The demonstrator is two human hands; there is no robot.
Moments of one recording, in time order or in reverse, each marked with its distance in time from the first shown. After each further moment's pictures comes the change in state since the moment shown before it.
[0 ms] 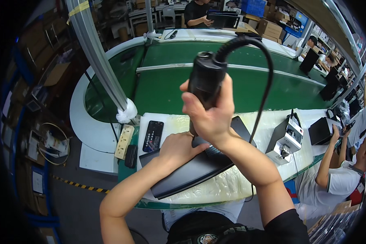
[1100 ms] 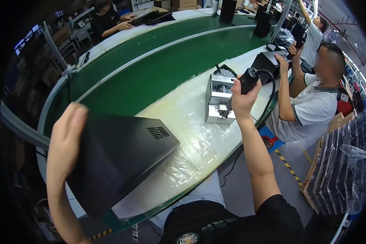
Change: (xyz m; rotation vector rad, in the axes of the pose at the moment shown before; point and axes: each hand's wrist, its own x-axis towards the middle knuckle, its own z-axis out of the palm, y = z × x) left_hand 0.035 0.118 -0.115 -0.190 0.191 0.243; right_hand -0.142 -0.023 -0.366 -0.864 0.796 -0.116
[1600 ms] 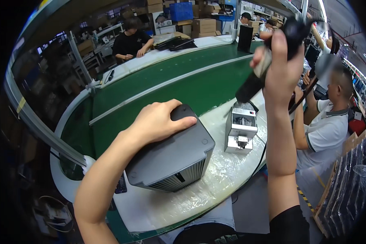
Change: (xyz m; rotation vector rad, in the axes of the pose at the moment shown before) left_hand 0.098 0.027 0.077 0.155 -0.321 0.202; right_hand 0.143 -0.206 0.079 0.533 -0.103 -0.088
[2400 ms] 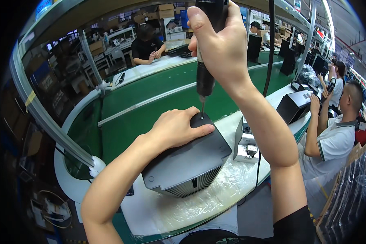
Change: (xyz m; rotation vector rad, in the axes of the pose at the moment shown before) left_hand 0.002 0.004 -0.003 0.009 -0.086 -0.045; right_hand 0.000 -0.007 0.124 0.163 -0.321 0.039
